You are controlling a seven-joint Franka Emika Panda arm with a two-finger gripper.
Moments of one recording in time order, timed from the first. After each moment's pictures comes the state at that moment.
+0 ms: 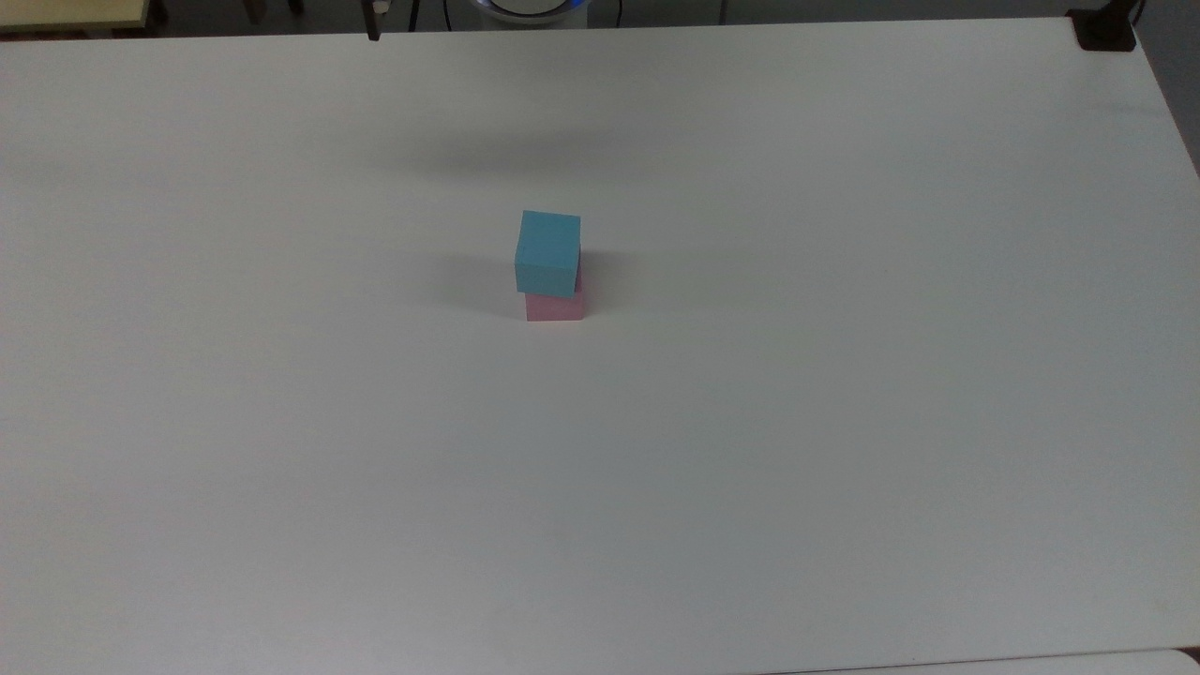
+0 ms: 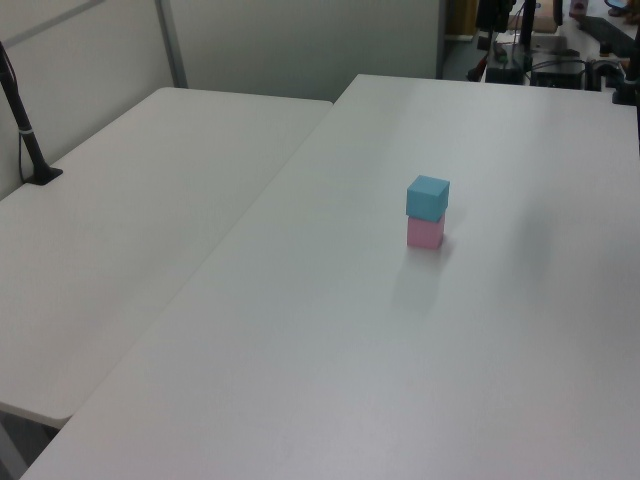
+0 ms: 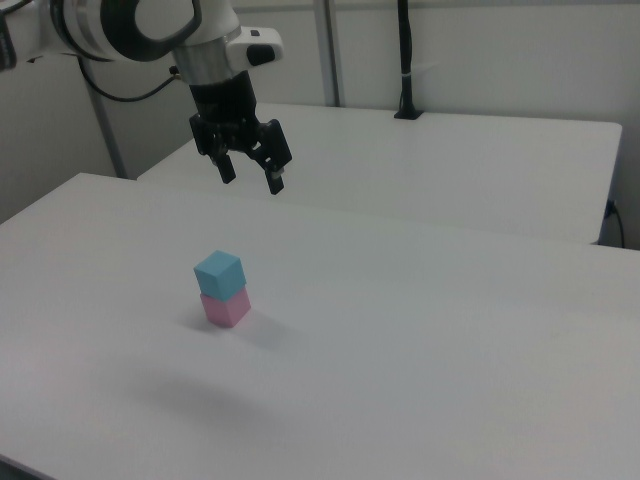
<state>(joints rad) -0.05 -0.03 -0.12 -1.61 -0.05 1.69 -0.07</state>
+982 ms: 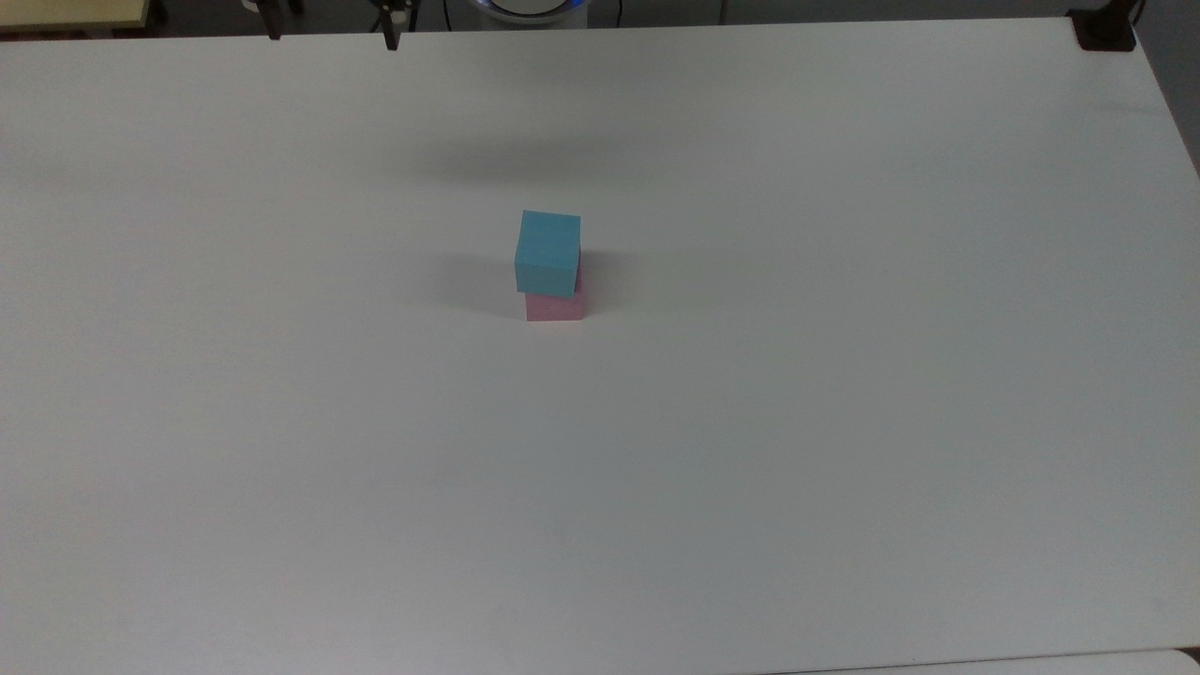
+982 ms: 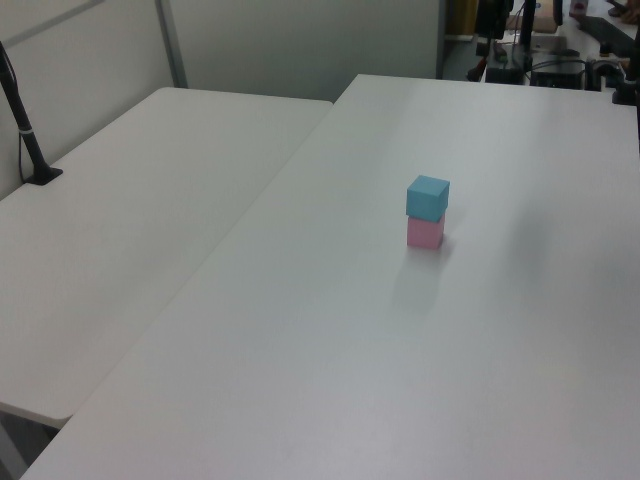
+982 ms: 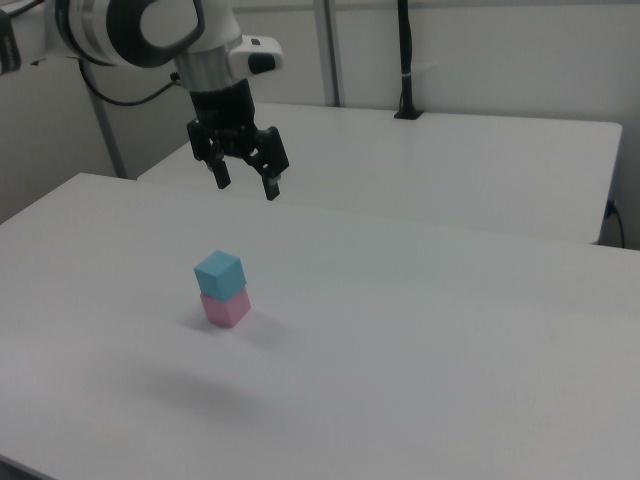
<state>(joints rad) -0.05 -0.01 -0.12 -1.62 -0.02 1.68 -0.10</state>
